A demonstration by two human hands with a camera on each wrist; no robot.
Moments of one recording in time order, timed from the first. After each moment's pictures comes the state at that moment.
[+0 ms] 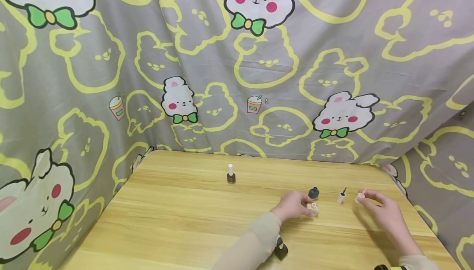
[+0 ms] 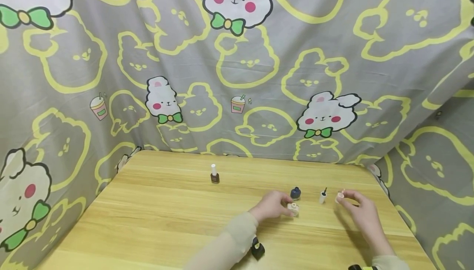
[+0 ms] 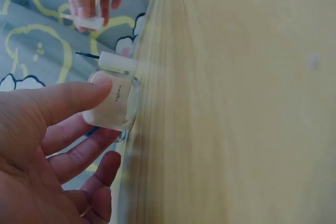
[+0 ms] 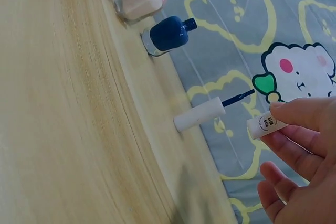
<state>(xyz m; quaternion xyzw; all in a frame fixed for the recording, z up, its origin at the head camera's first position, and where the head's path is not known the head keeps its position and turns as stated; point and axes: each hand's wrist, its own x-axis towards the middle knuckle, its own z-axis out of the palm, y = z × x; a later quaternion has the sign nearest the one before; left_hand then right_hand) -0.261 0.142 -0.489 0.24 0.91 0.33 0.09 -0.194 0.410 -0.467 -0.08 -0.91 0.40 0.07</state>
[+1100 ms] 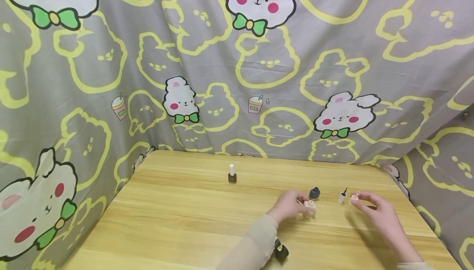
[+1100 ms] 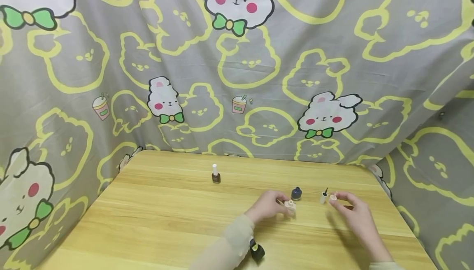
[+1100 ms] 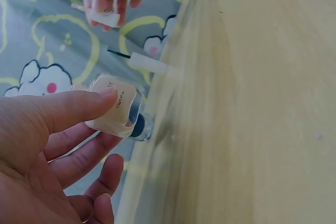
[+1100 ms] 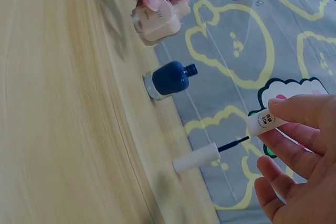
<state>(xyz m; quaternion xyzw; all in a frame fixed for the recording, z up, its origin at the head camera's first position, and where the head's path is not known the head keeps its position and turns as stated) -0.250 0.126 -0.479 0.18 0.86 0.47 0.12 -0.180 0.382 -0.452 -0.05 -0.91 0.40 0.09</state>
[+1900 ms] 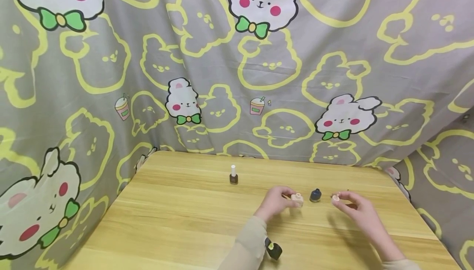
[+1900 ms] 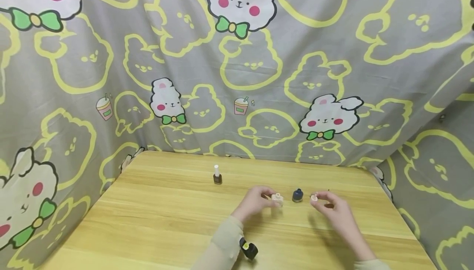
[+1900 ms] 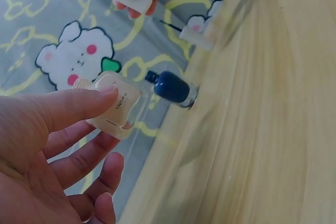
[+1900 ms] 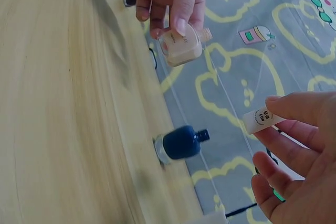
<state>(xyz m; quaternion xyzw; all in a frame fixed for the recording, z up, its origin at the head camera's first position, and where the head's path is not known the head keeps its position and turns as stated) -0.251 0.085 -0.471 0.14 0.81 0.56 0.10 -0.182 0.331 -0.443 0.02 -0.90 0.42 0.10</state>
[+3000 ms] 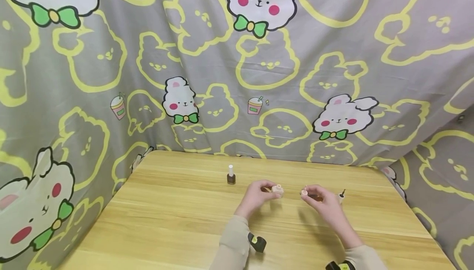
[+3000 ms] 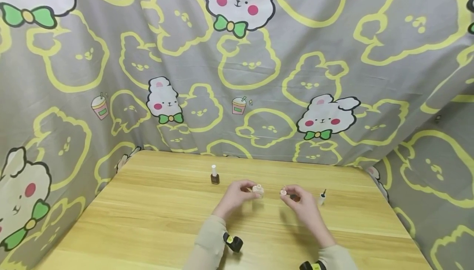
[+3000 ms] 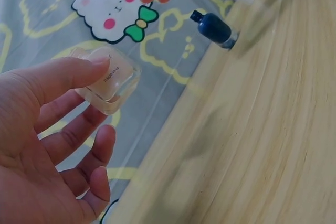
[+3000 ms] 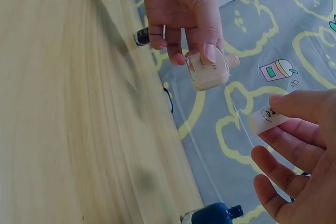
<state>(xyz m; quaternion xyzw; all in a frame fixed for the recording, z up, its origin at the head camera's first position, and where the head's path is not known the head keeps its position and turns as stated) -0.267 0.037 -0.473 0.14 0.78 0.60 0.07 -0.209 0.261 -0.448 0.06 -0.88 0.44 0.13</state>
